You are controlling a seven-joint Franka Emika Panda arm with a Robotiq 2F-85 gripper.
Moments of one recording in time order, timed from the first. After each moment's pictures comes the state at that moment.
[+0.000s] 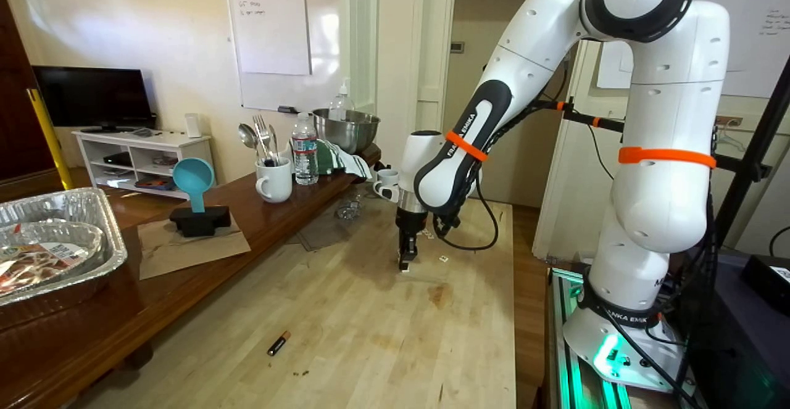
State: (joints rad) arm -0.11 0.12 0.08 -2.63 0.10 2.84 -0.66
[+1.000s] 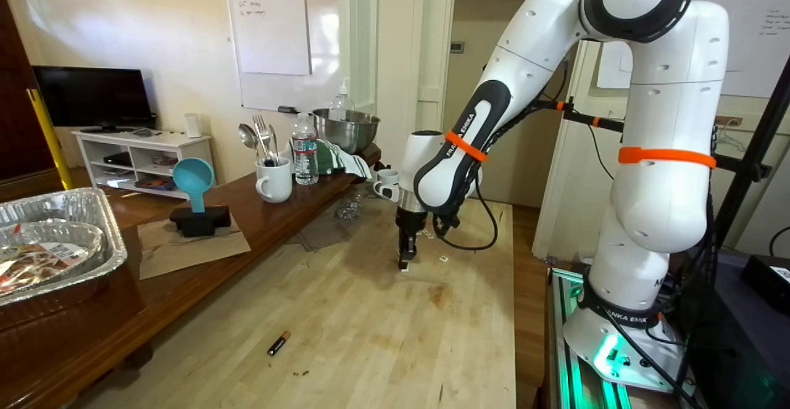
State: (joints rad) arm -0.11 0.12 0.08 -2.63 0.11 2.85 -0.66
